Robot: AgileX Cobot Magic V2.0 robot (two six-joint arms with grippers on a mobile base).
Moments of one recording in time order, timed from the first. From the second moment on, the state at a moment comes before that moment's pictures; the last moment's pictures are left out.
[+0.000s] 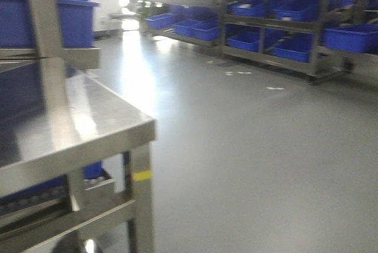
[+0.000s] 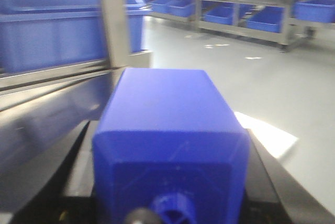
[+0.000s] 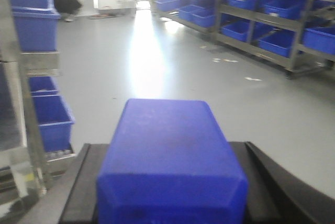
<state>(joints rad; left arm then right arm) -0.27 0.03 -0.42 0.30 0.60 -0.23 0.30 0.02 -0.52 -0.25 0.66 0.23</state>
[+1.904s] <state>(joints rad) -0.27 0.03 -0.42 0.30 0.60 -0.23 0.30 0.02 -0.52 -0.25 0.66 0.23</state>
